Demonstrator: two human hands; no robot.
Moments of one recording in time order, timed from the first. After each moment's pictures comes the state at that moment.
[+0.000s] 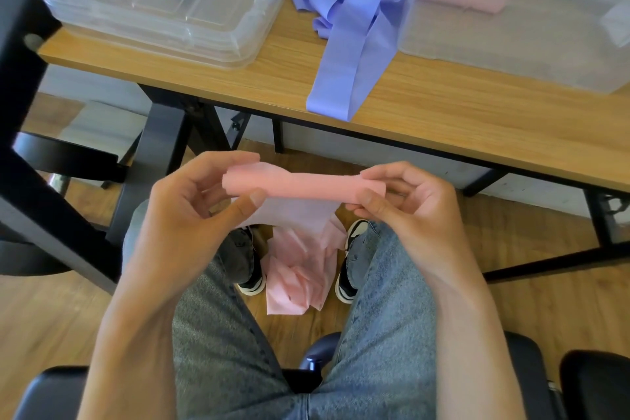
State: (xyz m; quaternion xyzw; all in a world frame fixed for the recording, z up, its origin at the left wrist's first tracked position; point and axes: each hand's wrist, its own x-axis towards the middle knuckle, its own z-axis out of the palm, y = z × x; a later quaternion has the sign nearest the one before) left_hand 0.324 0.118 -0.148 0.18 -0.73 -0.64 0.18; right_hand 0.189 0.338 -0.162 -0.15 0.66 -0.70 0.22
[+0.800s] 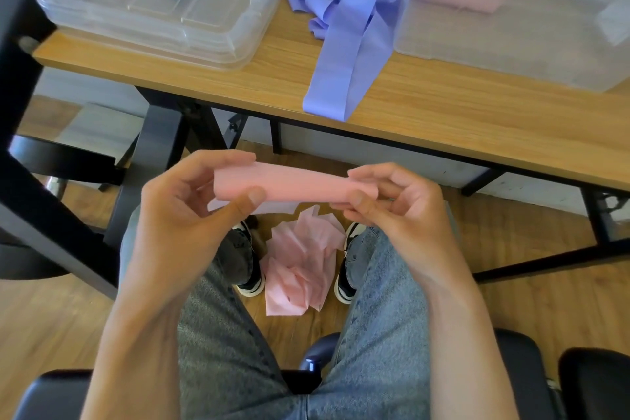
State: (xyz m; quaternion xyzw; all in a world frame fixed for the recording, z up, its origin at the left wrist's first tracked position) left_hand 0.322 0.123 -0.148 0.18 -0.72 -0.64 0.22; right_hand 0.192 0.335 -0.166 -0.17 0.65 -0.70 0.23
